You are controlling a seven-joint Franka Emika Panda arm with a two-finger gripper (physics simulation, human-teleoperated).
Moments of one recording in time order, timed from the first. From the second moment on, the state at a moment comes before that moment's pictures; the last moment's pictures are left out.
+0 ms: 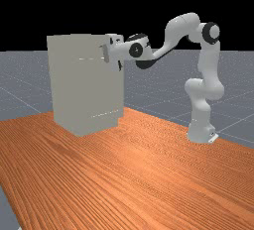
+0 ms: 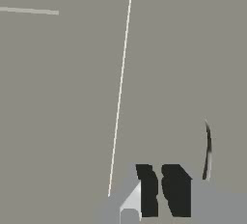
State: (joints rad) arm -0.12 -0.14 -0.21 -2.07 -1.61 1.81 1.03
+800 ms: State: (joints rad) arm -0.11 -0.24 -0.14 -2.18 -1.69 1.87 1.13
